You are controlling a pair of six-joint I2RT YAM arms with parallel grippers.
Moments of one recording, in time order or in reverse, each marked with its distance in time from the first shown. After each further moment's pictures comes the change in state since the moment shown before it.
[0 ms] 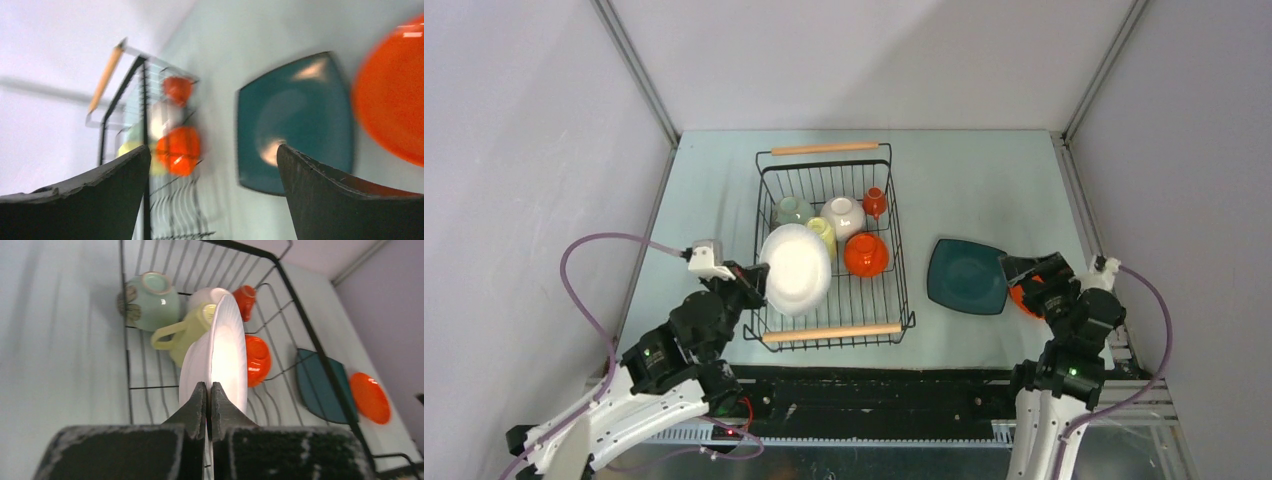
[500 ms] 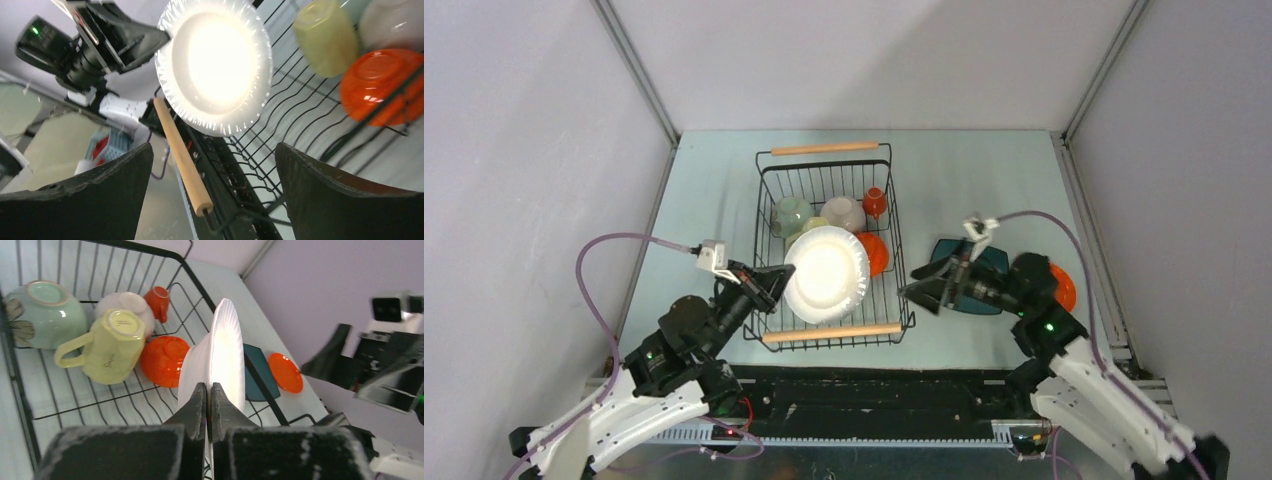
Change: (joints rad) left arm 0.000 -0.070 -0.064 0.229 0.296 0.002; right arm 0.903 0.354 0.035 0.631 -0.177 -0.077
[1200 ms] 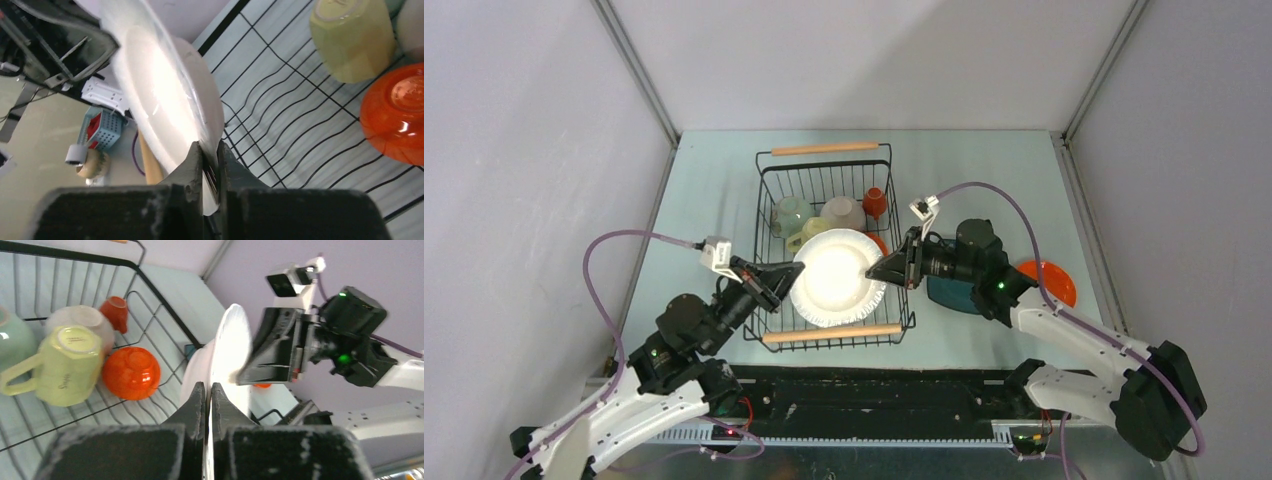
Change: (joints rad) left arm 0.001 0.026 -0.018 0.141 0.183 0.008; right arm 0.194 0.525 0.200 0.150 0.034 -0.110
